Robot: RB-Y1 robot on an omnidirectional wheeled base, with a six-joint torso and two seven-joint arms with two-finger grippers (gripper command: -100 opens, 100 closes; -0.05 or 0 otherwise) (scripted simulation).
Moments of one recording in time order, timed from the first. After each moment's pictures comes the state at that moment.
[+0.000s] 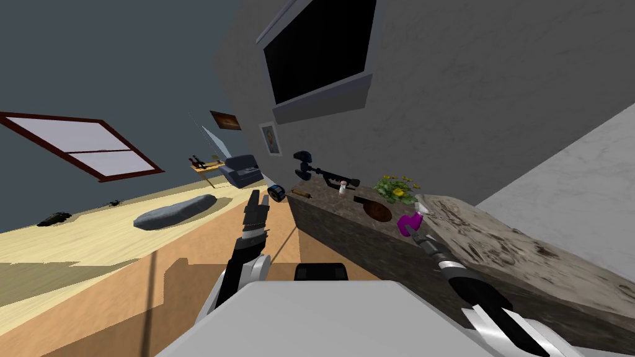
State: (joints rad) left arm 0.54 0.01 -0.02 -2.26 0.00 -0.49 -0.15; right arm 0.68 -0.49 -0.37 -1.73 0.16 -0.20 0.43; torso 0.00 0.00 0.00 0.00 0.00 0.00
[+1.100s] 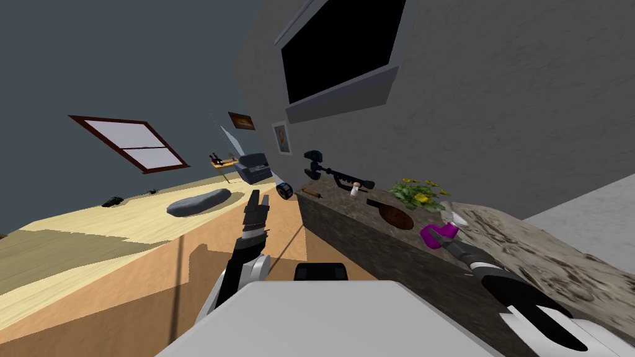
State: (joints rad) left arm 0.54 0.01 -0.02 -2.26 0.00 -0.49 -0.15; right arm 0.68 -0.66 -0.46 -1.62 0.24 -0.04 0.44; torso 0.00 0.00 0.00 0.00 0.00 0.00
